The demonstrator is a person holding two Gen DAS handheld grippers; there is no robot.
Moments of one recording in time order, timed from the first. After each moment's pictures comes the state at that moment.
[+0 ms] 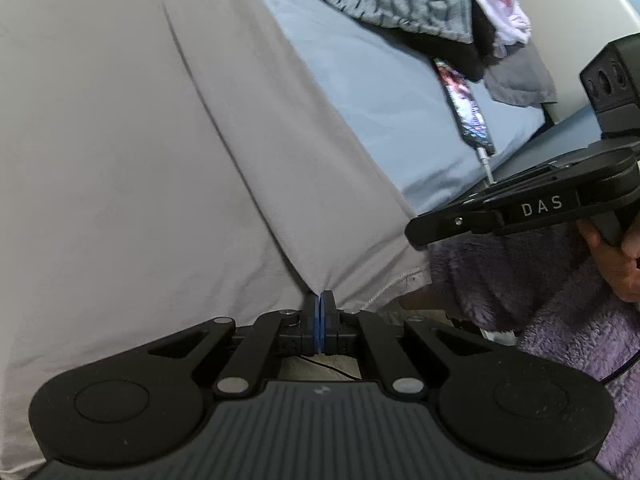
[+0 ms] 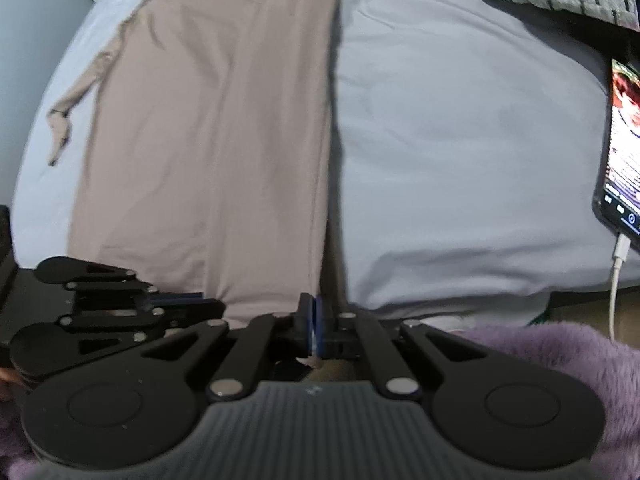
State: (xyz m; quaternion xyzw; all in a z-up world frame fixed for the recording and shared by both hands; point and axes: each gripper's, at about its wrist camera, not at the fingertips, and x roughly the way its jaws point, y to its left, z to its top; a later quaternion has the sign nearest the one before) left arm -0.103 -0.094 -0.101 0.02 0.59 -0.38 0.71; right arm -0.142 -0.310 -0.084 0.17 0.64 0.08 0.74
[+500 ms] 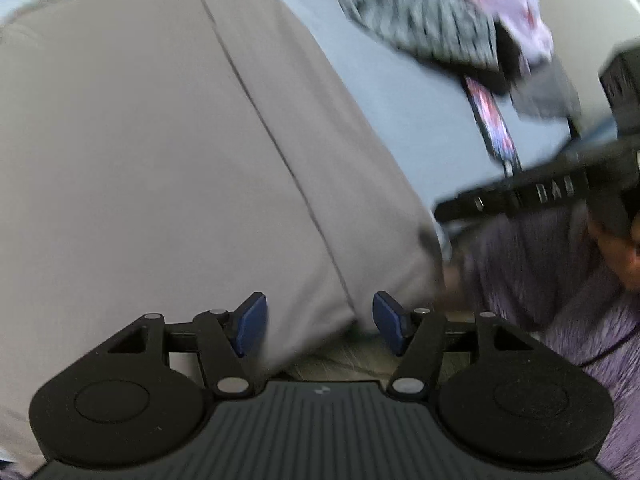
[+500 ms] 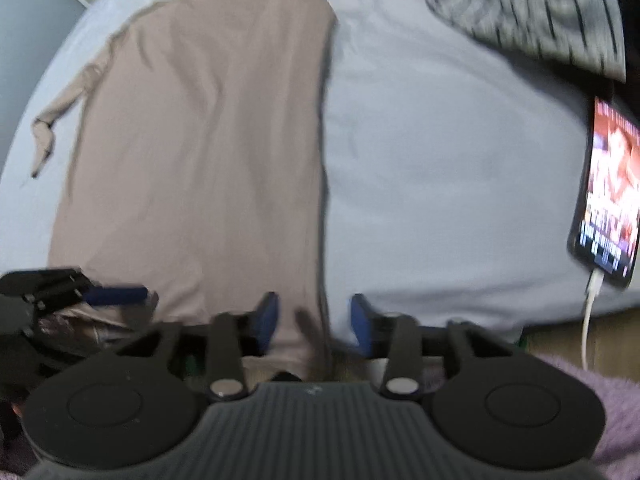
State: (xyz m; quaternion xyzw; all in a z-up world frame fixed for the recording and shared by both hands) left arm -0.093 -0.050 -0.061 0.03 0.57 -0.33 0.75; right arm -0.135 -0.300 -0.057 0.14 0.60 0.07 0.79
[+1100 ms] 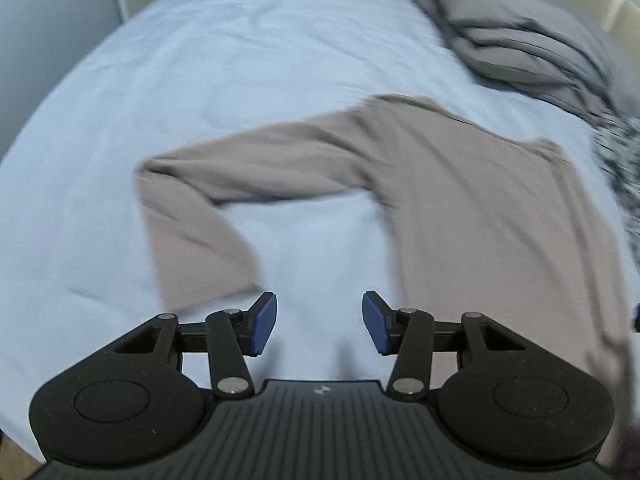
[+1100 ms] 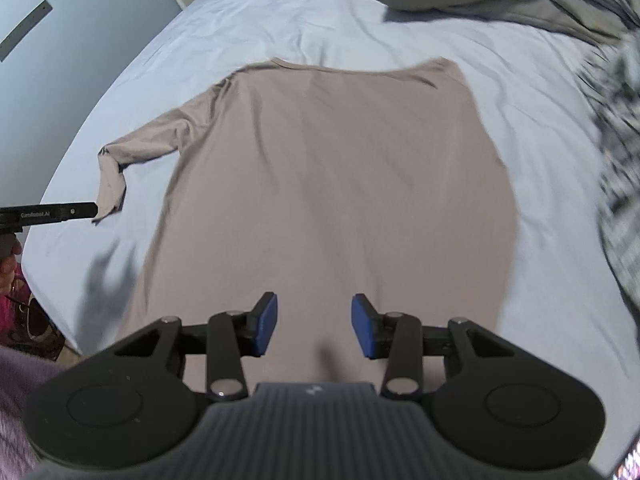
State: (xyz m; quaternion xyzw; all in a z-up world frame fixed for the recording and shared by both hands) left arm 0.077 0.213 -0.015 -0.02 0.51 -0.02 0.86; right arm 0.037 -0.192 -0.018 0.08 0.55 0.18 0.81
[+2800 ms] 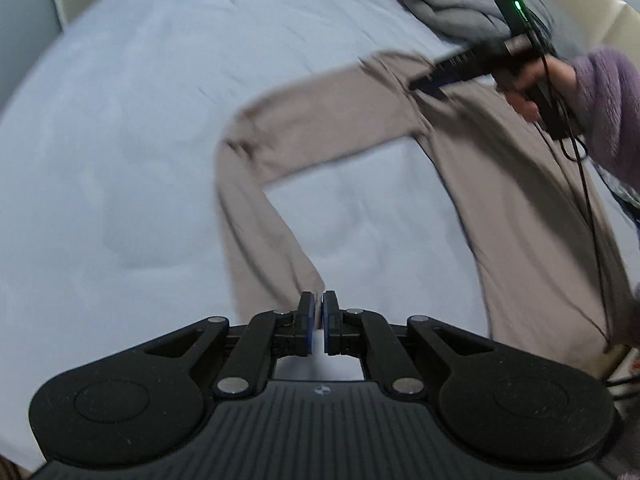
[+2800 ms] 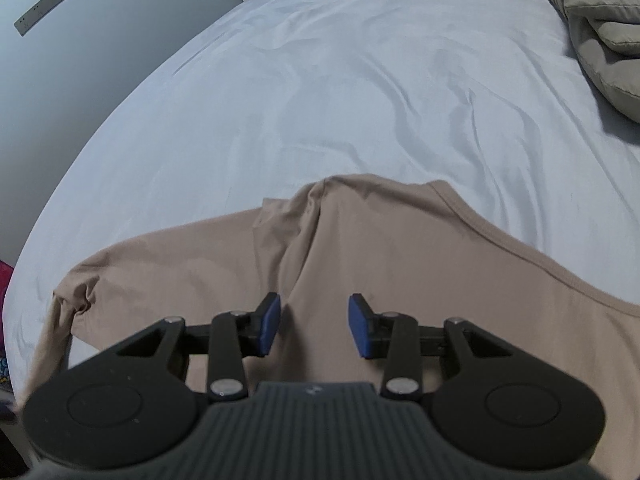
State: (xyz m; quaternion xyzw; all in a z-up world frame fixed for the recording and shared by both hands) left arm 0.031 0.317 -0.018 0.00 0.54 -0.17 0.82; right arm 0.277 0.006 -0.088 0.04 0.51 0.26 0.82
